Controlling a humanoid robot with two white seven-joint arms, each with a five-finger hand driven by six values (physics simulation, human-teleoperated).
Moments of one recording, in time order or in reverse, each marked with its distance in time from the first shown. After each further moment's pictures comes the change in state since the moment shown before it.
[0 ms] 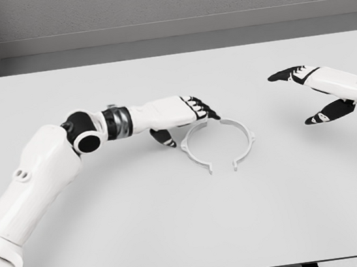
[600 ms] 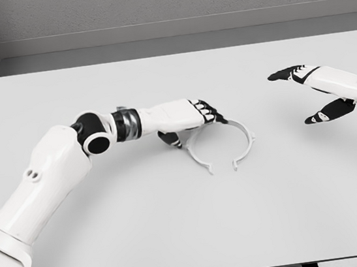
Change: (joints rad) left arm 0.000 -0.034 -0.011 0.013 -0.023 0.000 0.003; right arm -0.002 0.002 -0.001 0.000 0.000 0.000 0.000
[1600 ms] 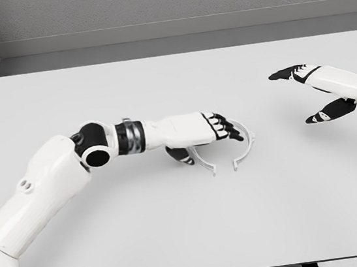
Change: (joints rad) left arm 0.034 0.069 -0.082 -0.179 0.115 0.000 0.004; right arm 0.002 -0.002 -0.004 0.000 0.000 0.000 0.000
